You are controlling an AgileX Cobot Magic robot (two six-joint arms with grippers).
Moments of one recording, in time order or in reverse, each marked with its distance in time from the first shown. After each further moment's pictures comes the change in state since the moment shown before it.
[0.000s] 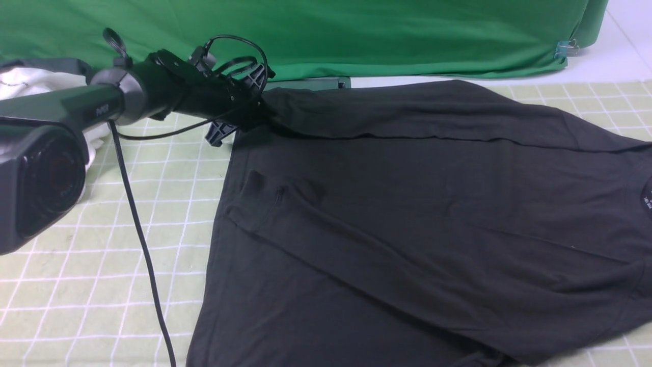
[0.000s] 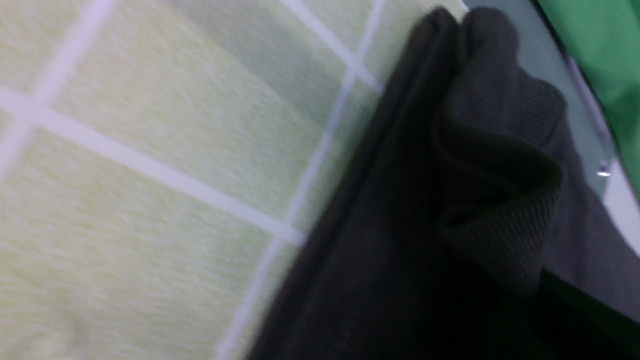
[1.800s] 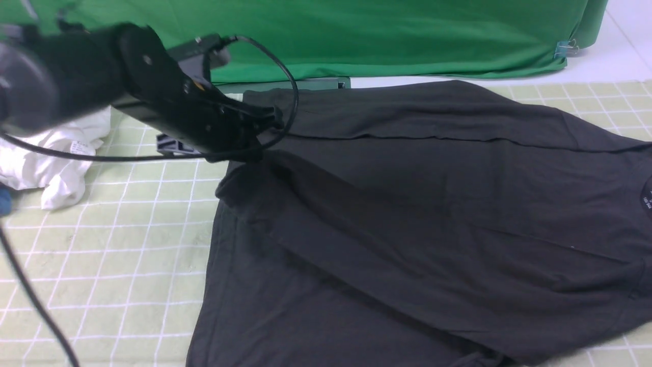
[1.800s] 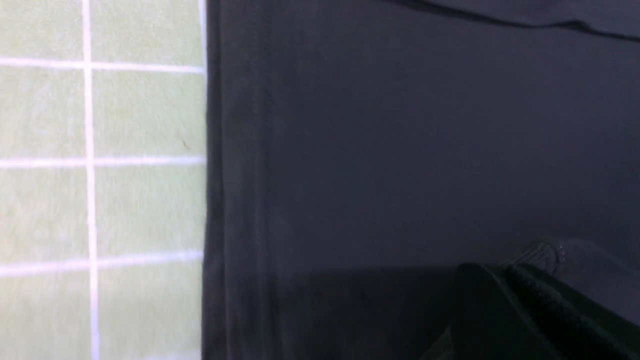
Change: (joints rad) right arm 0.000 0.000 0.000 0.003 0.100 -0.028; left arm -0.152 -0.564 0.553 0.640 0.095 -0.109
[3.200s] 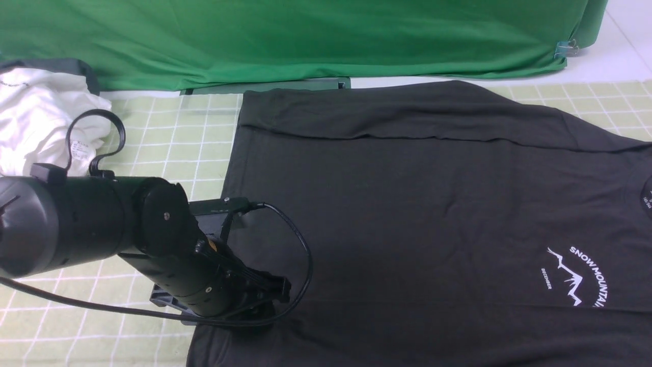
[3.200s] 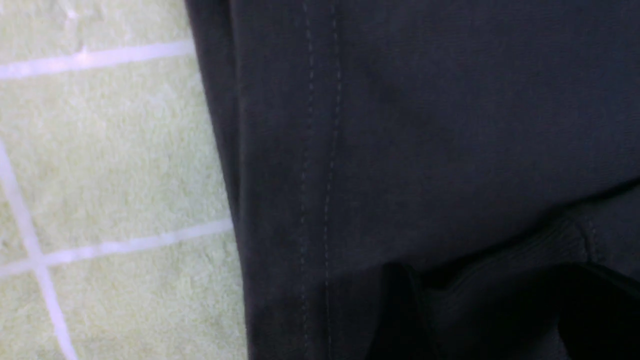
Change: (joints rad) right arm 0.000 0.000 0.000 0.000 0.015 0.000; left arm -0.175 -0.182 0.487 -0.022 0.038 0.011
